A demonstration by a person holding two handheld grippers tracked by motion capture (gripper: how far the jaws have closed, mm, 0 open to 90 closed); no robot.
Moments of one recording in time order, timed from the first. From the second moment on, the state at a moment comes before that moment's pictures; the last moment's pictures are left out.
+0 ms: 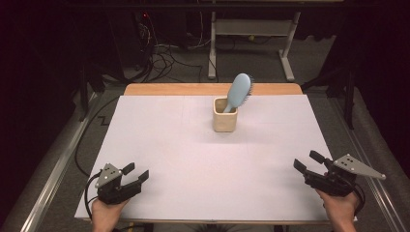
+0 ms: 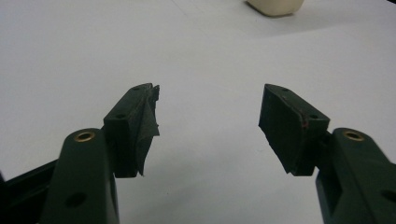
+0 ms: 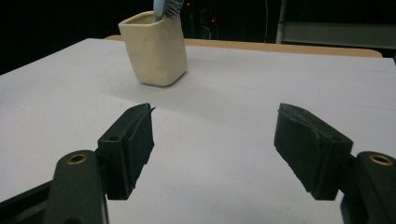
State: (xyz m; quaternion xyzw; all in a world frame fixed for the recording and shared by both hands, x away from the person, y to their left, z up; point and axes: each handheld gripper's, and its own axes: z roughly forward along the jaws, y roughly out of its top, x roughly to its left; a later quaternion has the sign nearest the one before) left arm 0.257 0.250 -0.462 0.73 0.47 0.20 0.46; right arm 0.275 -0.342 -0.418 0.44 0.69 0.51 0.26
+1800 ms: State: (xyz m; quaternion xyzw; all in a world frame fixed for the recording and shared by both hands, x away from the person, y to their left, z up) left arm 0.252 0.251 -0.462 0.72 0.47 0.20 0.46; right arm 0.256 -0.351 -0.449 0.46 0.70 0.49 0.26
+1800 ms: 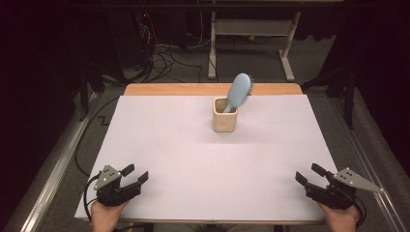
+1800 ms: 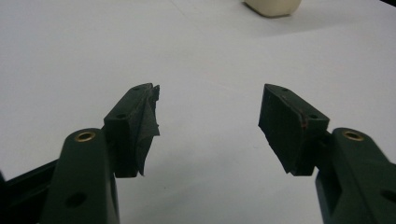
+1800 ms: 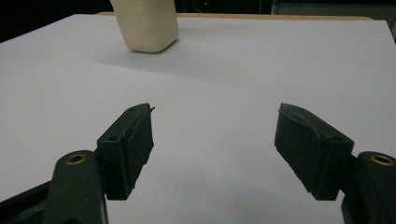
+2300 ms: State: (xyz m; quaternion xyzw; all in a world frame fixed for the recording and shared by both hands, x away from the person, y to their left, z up) left arm 0.251 0.252 -0.462 0.72 0.47 0.20 0.47; right arm 0.253 -0.355 -0.457 0.47 0.69 0.48 0.25
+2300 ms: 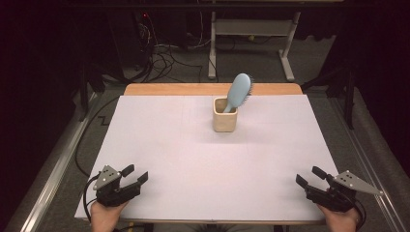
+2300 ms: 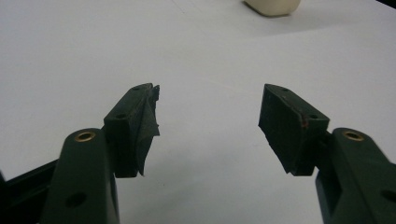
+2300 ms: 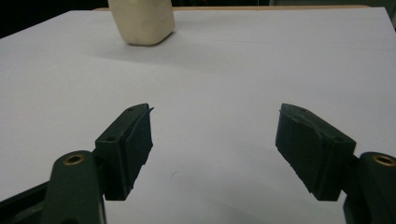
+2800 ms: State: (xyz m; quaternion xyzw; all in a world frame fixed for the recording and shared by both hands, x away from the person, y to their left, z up) left arm 0.251 0.253 -0.464 0.72 0.48 0.19 0.46; right arm 0.251 -0.357 -0.460 0.48 0.69 0.48 0.25
